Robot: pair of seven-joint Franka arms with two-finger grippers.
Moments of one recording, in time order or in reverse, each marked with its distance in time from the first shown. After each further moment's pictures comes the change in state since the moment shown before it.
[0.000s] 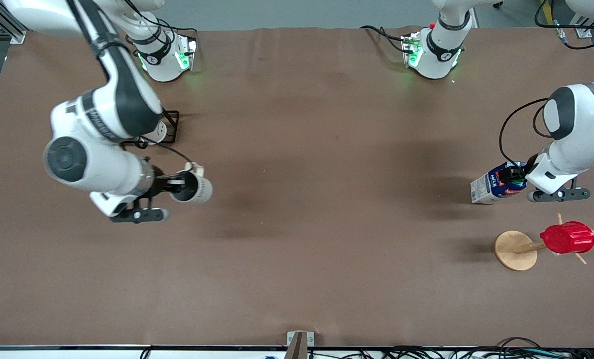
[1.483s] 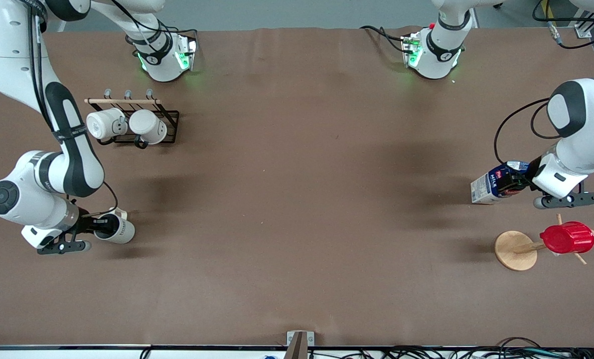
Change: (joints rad) left arm -0.039 -0.015 0.003 0.076 -0.104 0.006 -0.001; right arm -0.178 0.200 -0.344 -0.185 -0.005 0.543 -0.617
